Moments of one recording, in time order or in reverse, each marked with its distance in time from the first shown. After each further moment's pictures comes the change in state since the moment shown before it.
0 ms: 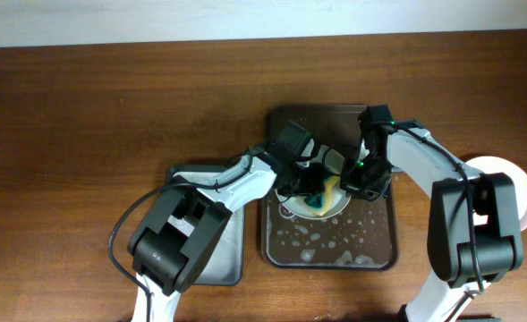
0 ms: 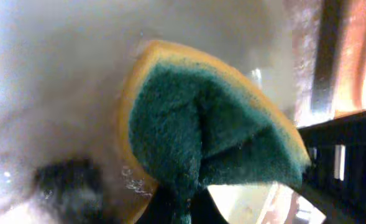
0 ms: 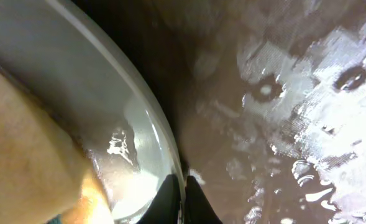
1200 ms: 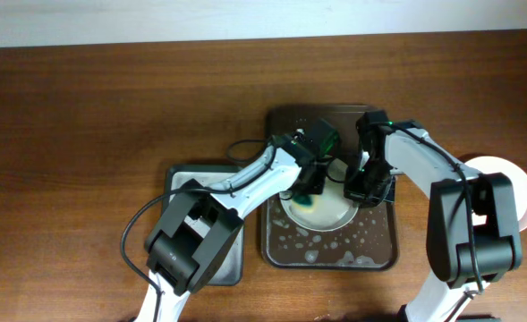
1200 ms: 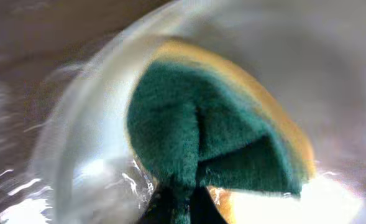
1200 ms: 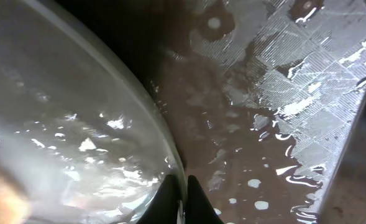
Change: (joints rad) left arm -0.084 0.053 0.251 -0.448 -0.447 0.082; right arm 0.006 0.000 0.001 -0.101 0.079 -0.012
